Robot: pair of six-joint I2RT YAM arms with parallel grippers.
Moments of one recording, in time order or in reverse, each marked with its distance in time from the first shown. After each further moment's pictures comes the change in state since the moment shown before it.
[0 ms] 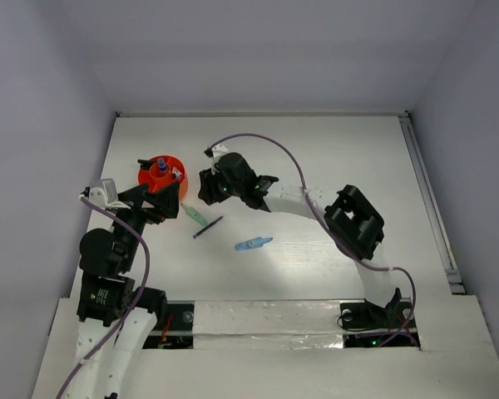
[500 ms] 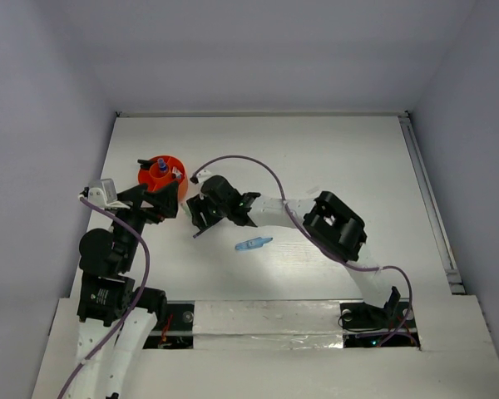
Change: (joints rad) left arm 0.009 0.000 0.000 0.000 0.005 0.000; right arm 0.102 0.115 0.001 -0.048 0.054 -0.048
